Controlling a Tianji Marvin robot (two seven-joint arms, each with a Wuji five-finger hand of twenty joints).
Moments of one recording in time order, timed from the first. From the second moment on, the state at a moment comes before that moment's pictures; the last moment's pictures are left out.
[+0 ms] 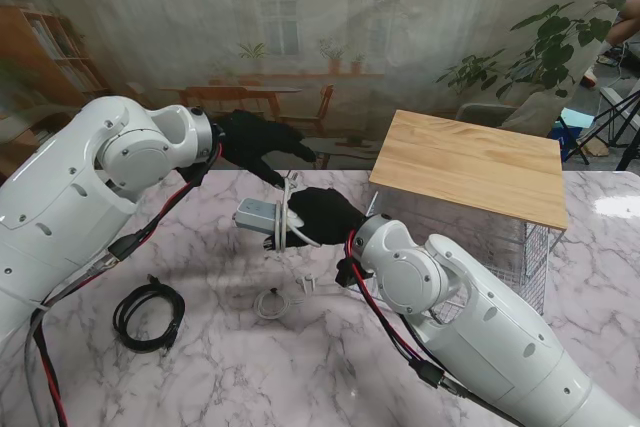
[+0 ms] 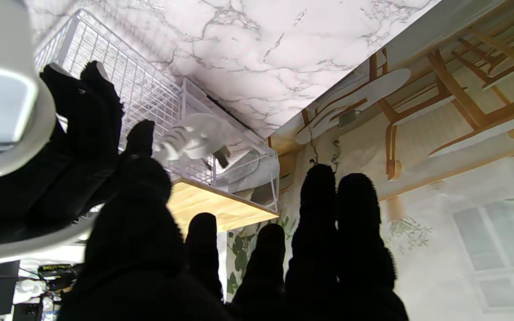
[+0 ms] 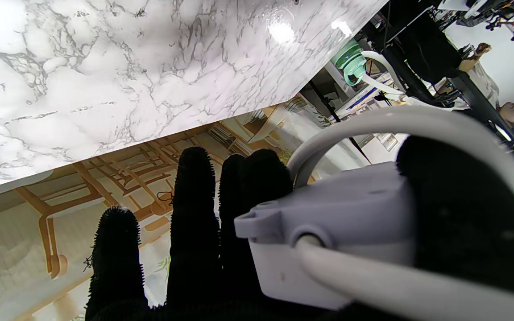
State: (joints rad) left arm 0.78 -1.00 -0.92 -1.48 0.73 -0.41 -0.63; right arm -1.20 -1.12 0.84 -1.69 -0.42 0.10 0.16; left_hand 0.95 -0.19 0.03 -0.04 0.35 -0.04 0.14 0.28 0.30 0.18 0.21 0.20 0.58 0.23 0.46 0.59 0.32 0.17 1.02 0.55; right_hand 0.48 -0.52 0.57 -0.13 0.85 0.33 1.09 0.90 0.71 0.19 0.83 0.72 0.67 0.17 0.55 0.48 0.03 0.45 0.85 0.16
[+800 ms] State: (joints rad) left arm 0.81 -1.01 -0.96 -1.46 0.84 -0.35 -0.51; right arm -1.22 -1.13 0.86 -1.70 -0.41 0.11 0.16; left_hand 1.05 -0.08 0.01 0.00 0.42 -0.02 0.20 0.34 0.40 0.17 0.21 0.20 0.55 0.26 0.34 0.42 0.28 0.31 0.85 0.42; right_hand 0.48 -0.52 0.57 -0.13 0.85 0.33 1.09 0.90 0.71 0.19 0.83 0.72 0.67 0.17 0.55 0.48 0.03 0.45 0.85 0.16
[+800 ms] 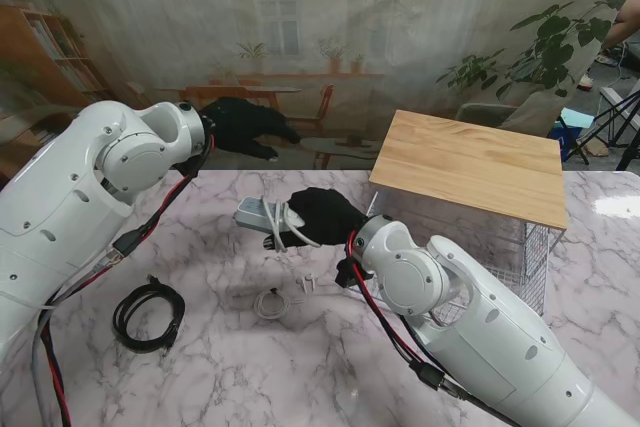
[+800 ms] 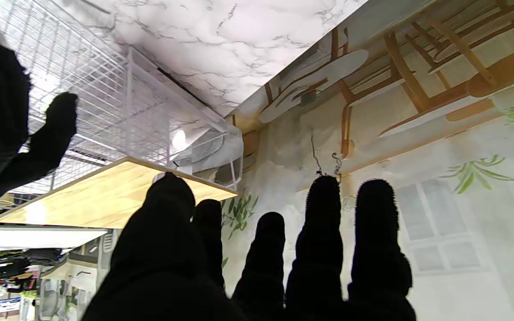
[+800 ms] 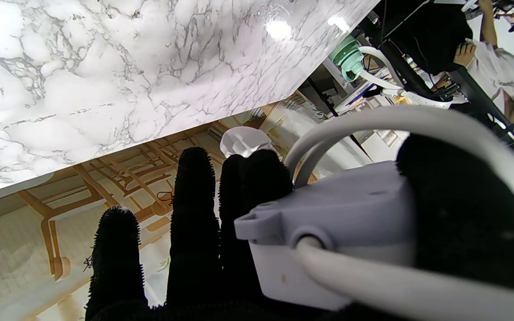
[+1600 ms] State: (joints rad) left arm 0.96 -0.99 -1.15 -1.30 1.06 -0.36 -0.42; right arm -1.44 -1.11 1.18 -1.91 -0.58 0.13 0.14; left_hand 1.04 -0.05 0.00 0.00 0.54 0.04 0.26 0.41 0.66 0.17 0.26 0.25 0.67 0.26 0.41 0.49 0.26 0.30 0.98 0.48; right_hand 0.48 -0.52 0.57 -0.13 0.84 0.33 1.09 0.89 0.69 0.18 0.83 0.71 0.69 0.17 0.62 0.51 0.25 0.41 1.19 0.52
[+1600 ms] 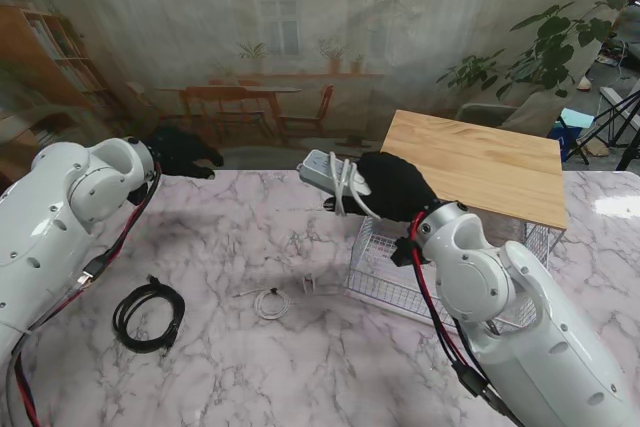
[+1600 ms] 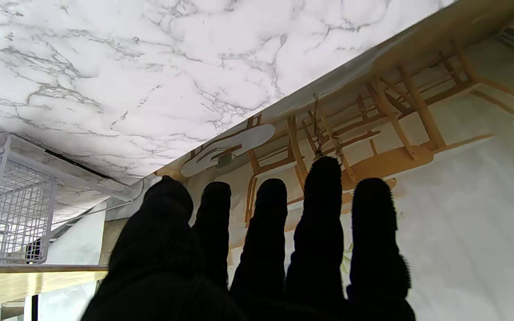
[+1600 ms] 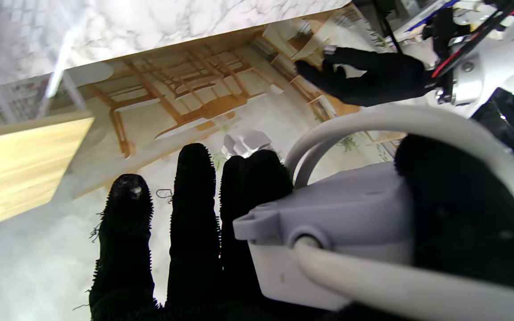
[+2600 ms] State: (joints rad) left arm 1.00 -0.98 -1.16 -1.30 1.07 -0.40 -0.41; right arm -1.77 -1.07 1.44 -1.94 -0.92 0.07 0.17; left_hand 1.03 -0.04 0.01 0.00 0.54 0.04 0.26 0.43 0.68 0.17 0.26 0.26 0.67 0.26 0.41 0.50 0.27 0.30 0.98 0.49; right_hand 0.49 -0.52 0.57 -0.13 0.83 0.33 1.09 0.88 0.69 0.18 0.83 0.71 0.69 0.17 0.72 0.56 0.34 0.34 1.35 0.63
